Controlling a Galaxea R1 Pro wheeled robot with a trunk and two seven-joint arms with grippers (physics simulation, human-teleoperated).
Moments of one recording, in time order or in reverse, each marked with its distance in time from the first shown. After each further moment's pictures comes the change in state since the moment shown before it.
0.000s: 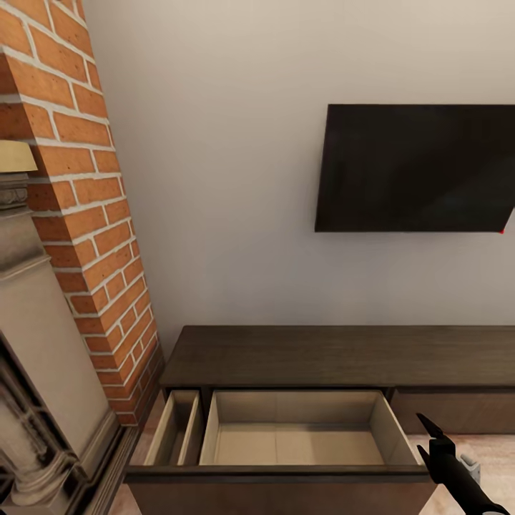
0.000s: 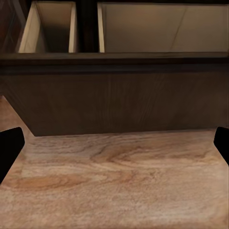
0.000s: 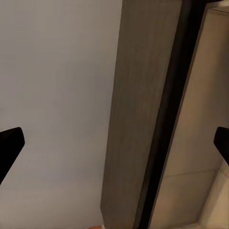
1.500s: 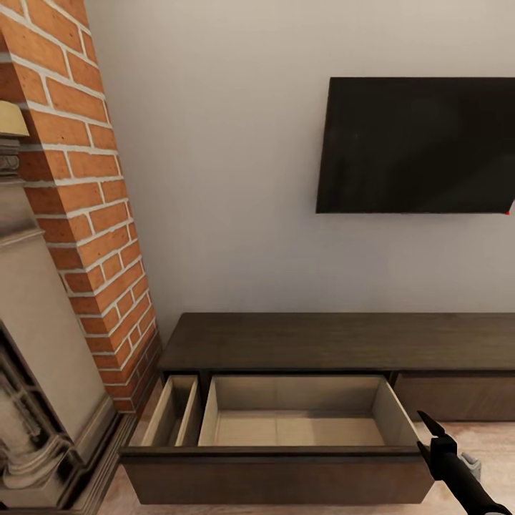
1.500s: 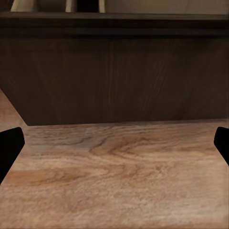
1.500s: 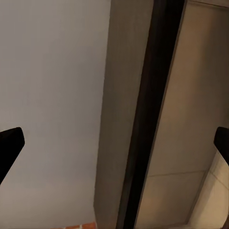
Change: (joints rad) left arm 0.000 0.000 0.000 -0.014 0.001 -0.001 0.003; right arm 0.000 -0.007 0.002 0.005 0.004 0.014 0.055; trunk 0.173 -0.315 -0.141
